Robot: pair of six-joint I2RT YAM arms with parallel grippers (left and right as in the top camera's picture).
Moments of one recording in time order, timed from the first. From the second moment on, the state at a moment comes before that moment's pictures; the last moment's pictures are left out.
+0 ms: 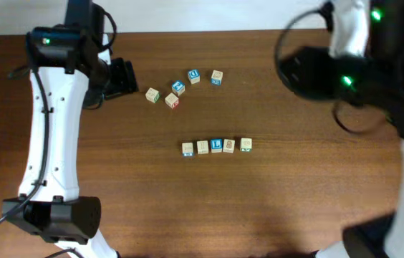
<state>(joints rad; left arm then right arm) -0.10 1.87 2.18 -1.58 0.03 -0.34 0.25 1.70 2.61 -1.69 -0.23 0.26</state>
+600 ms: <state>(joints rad) -0.16 1.74 1.21 -0.91 0.01 -0.37 0.20 1.77 1.33 -0.98 -0.28 0.32</state>
